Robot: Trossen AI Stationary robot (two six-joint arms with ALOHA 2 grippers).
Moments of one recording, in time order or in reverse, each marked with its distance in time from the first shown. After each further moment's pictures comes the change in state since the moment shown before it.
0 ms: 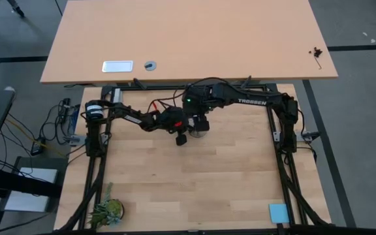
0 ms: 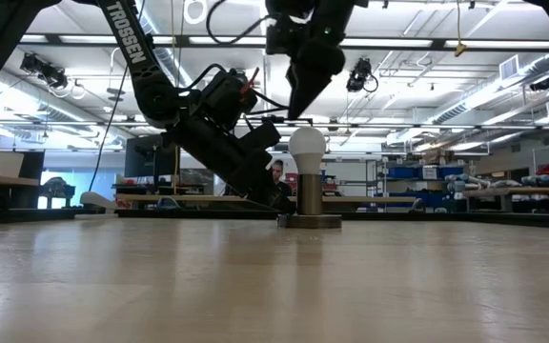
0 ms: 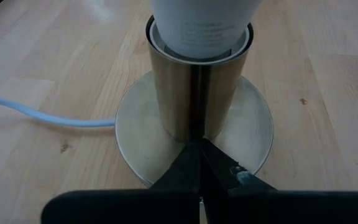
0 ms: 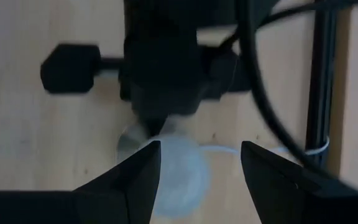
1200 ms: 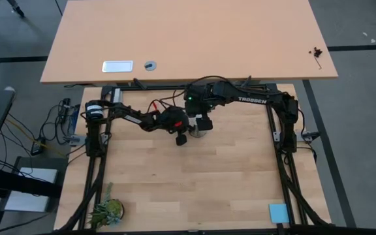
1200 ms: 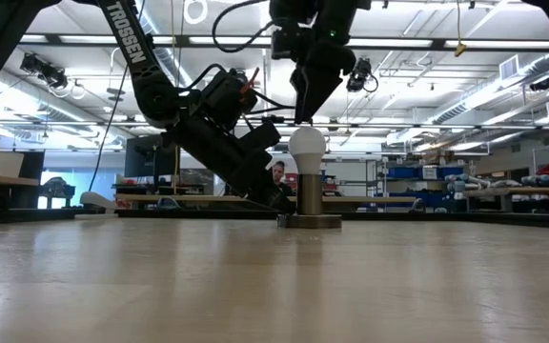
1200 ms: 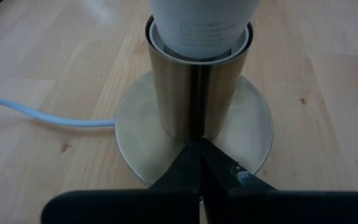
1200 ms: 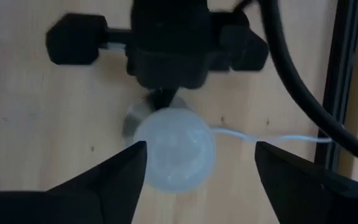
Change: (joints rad) left arm 0.000 0.000 0.000 -0.002 0.000 0.002; right arm -0.034 -0.002 0.000 -0.064 -0.041 -0.041
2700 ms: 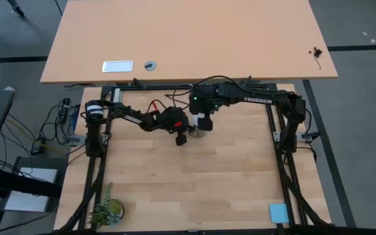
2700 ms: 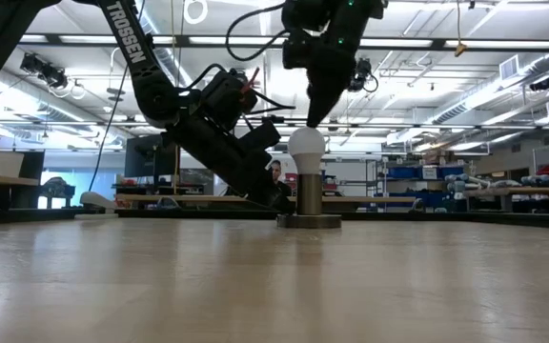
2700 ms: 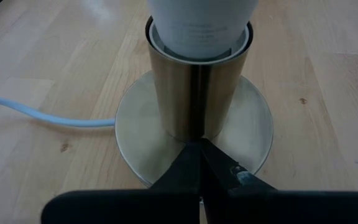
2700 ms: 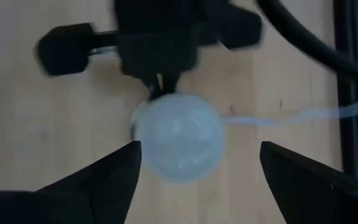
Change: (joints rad) left arm 0.000 0.000 0.000 -0.004 0.000 0.000; right arm -0.011 -0.088 -0.166 0.111 -0.028 0.187
